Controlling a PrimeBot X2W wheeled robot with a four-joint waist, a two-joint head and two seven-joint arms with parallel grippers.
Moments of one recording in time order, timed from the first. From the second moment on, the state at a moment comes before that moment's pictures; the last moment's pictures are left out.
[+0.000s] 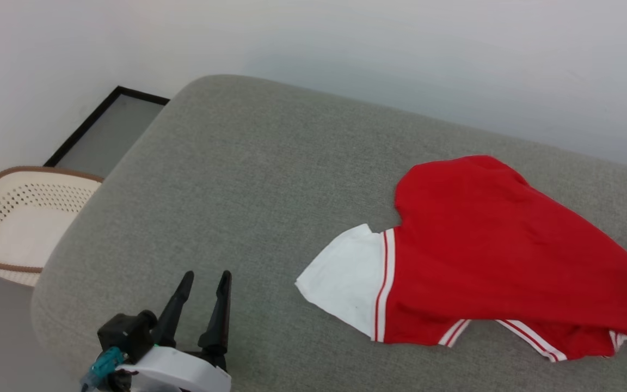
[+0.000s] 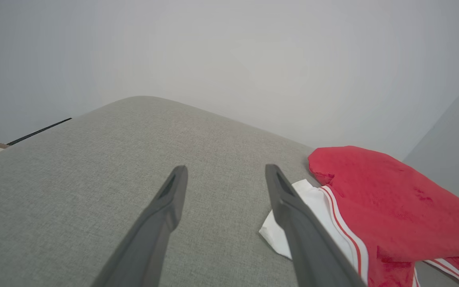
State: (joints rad) left arm -0.10 0.15 -0.16 0.27 -0.46 -0.13 -0.26; right arm -0.41 -0.66 0.17 0.54 0.63 0.13 0.90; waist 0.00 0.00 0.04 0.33
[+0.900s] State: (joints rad) left arm -0.12 0.19 -0.18 0.31 -0.48 -0.13 -0.26; right arm -0.40 -0.48 0.04 0.58 0.48 0.13 0.81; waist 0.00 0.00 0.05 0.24
